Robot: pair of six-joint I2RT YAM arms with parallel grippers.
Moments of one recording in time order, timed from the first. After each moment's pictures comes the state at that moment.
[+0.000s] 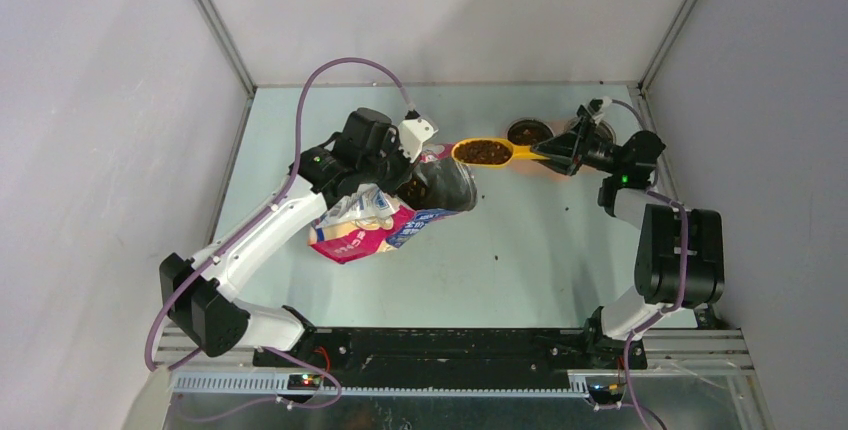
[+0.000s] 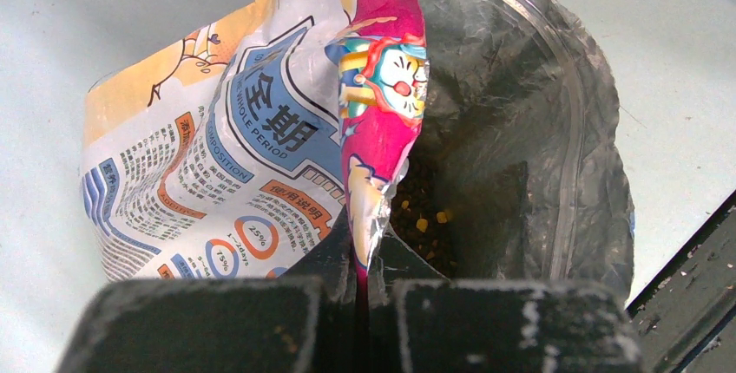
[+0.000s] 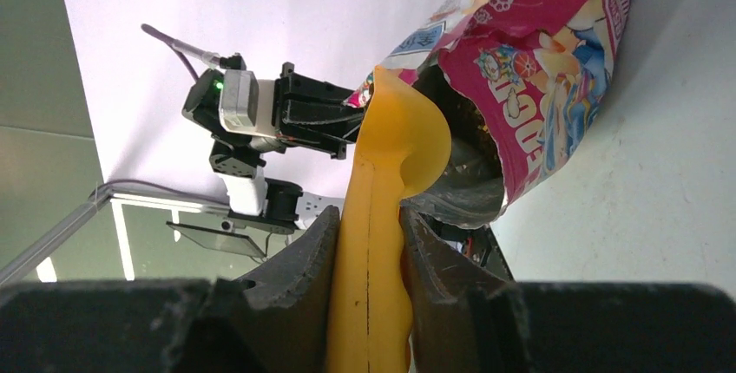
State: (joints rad) left arm -0.64 1.35 1.30 -0.66 0.13 0.24; right arm -0.12 1.60 0.75 1.11 -1.33 1.66
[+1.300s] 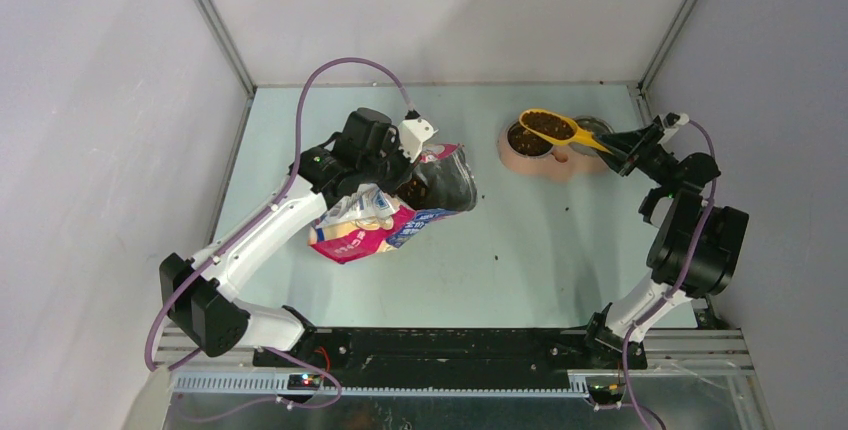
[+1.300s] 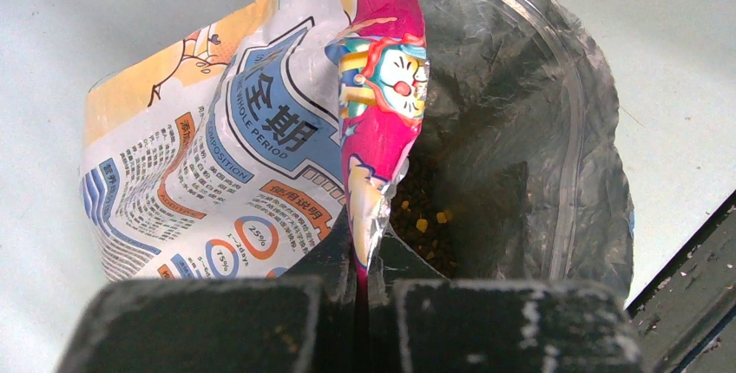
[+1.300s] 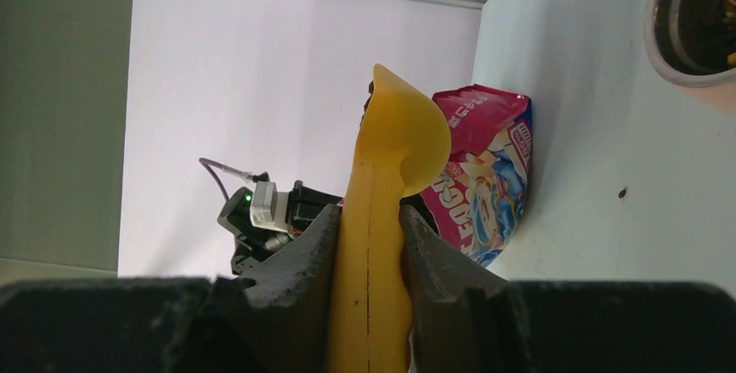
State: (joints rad) left arm -0.64 1.35 1.30 -0.66 0.13 0.24; right arm -0.49 1.71 0.73 1.34 -1.29 1.80
